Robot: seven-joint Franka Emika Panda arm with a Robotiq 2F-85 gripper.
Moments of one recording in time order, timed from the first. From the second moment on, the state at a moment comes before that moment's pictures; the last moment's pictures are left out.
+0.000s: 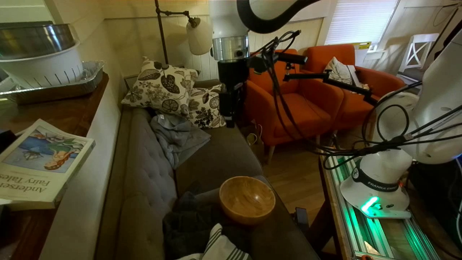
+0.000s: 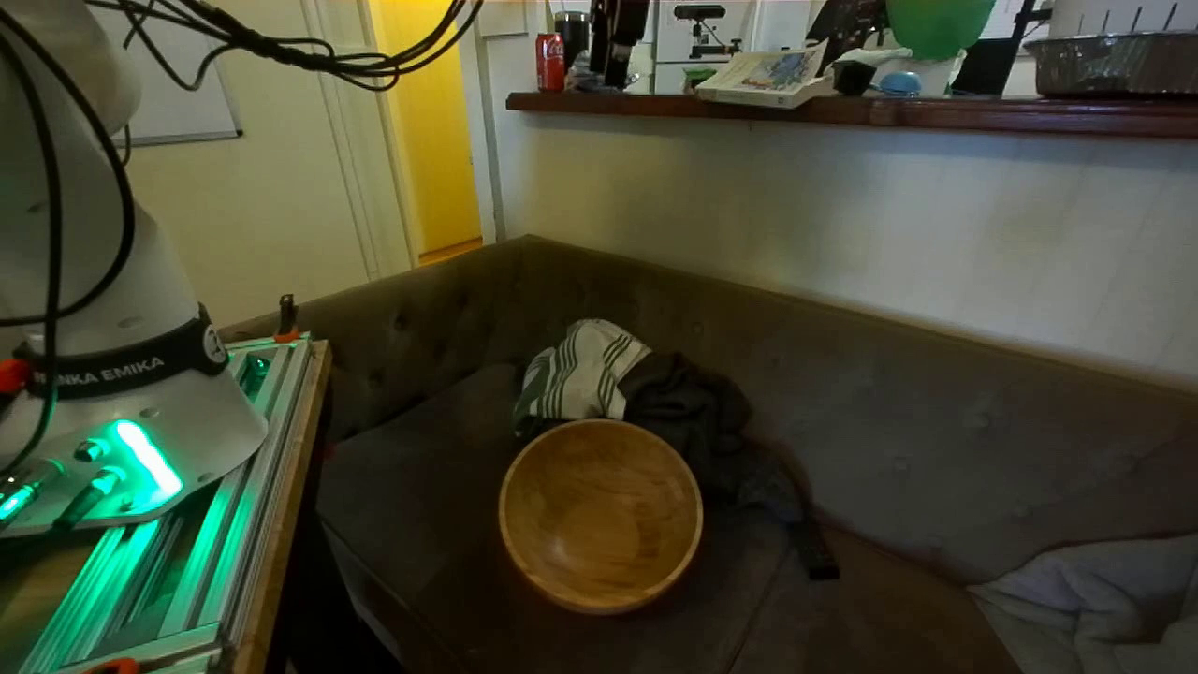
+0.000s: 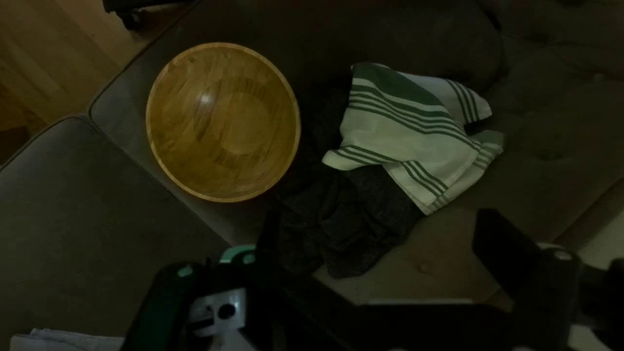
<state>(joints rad) 0.02 -0.15 0.04 -2.09 0.17 1.83 0.20</state>
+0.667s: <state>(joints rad) 0.03 -0.08 0.07 -2.09 0.15 1.92 0.35</state>
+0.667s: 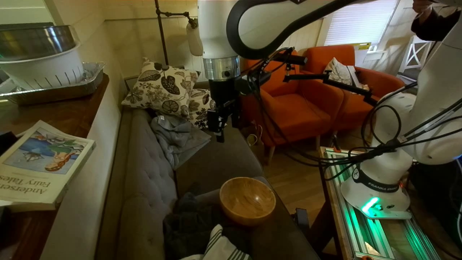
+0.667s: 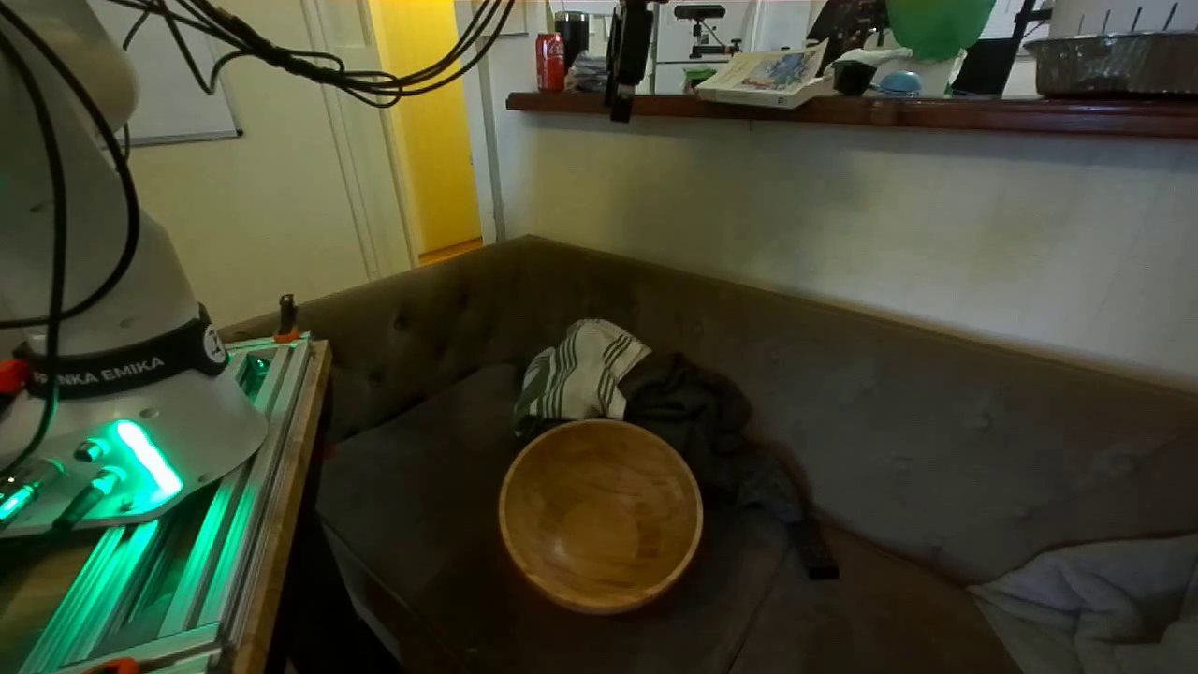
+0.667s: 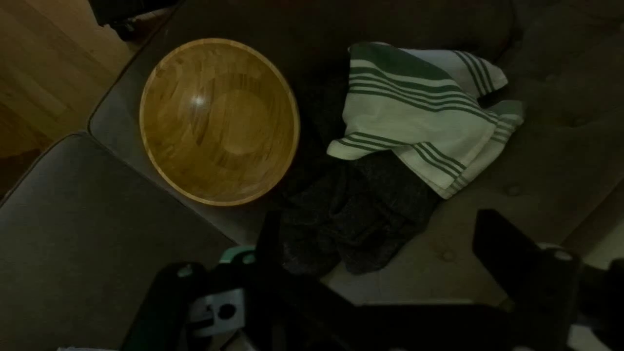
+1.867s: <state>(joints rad) 0.10 -0.04 0.14 -2.41 0.20 2.33 0.50</state>
